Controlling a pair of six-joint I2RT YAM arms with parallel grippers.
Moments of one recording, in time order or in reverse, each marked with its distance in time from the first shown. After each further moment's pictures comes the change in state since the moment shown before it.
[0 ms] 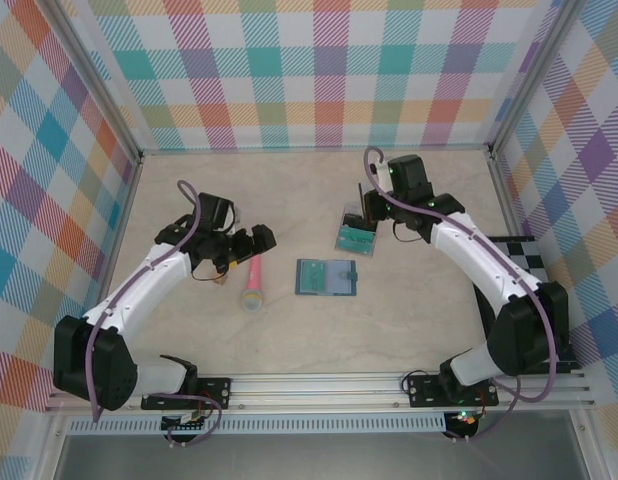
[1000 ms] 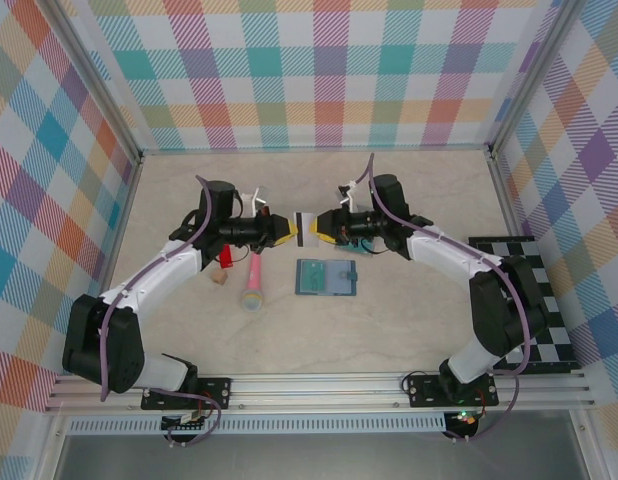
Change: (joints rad) left arm -0.017 0.100 -0.047 0.558 0.579 -0.235; right arm 0.090 0.102 -0.257 0.569 -0.843 0.826
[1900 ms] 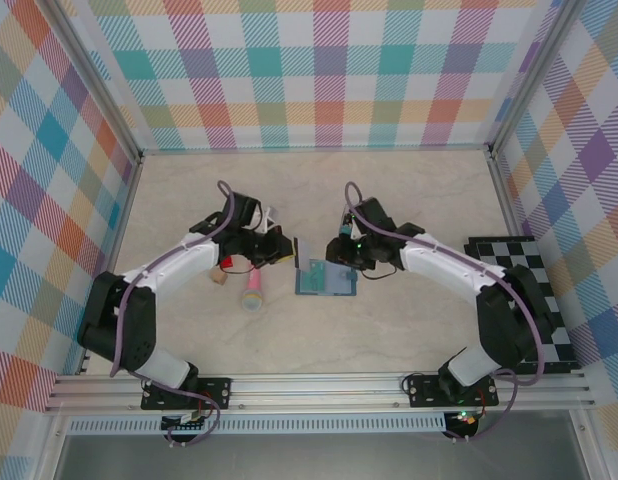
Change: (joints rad) left arm -0.067 0.114 0.045 -0.266 -0.251 0.173; right arm 0.113 -0.069 -0.001 -0.486 0.607 -0.203
